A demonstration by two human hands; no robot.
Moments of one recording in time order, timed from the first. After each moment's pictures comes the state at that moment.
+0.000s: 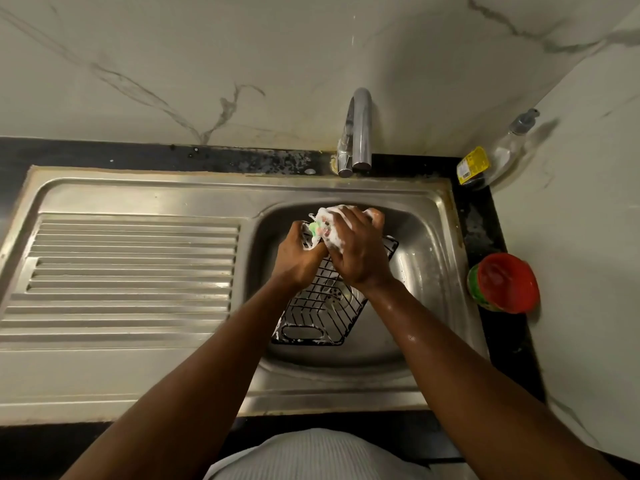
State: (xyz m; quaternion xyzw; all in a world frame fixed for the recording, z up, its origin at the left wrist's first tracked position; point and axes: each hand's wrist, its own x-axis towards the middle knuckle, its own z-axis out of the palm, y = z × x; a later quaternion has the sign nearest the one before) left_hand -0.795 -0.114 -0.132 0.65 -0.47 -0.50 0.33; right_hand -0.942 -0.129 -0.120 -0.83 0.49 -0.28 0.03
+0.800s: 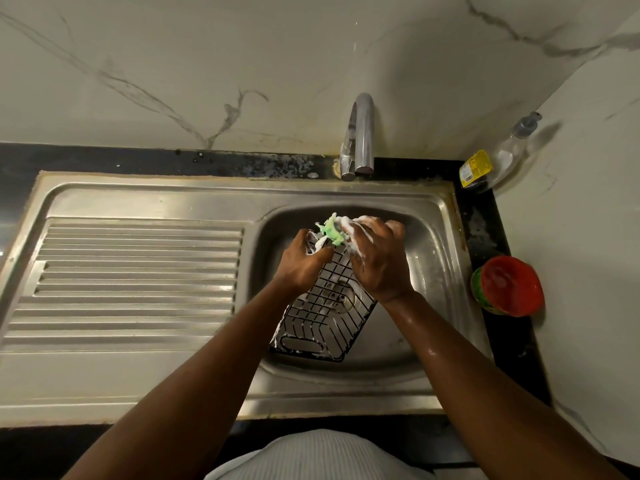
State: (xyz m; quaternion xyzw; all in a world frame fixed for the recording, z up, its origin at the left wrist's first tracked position) left_hand -0.791 -0.111 -0.120 0.65 -0.46 -0.54 0.26; right_hand -0.969 -0.118 -0.123 -0.83 0.49 -0.28 -0.05
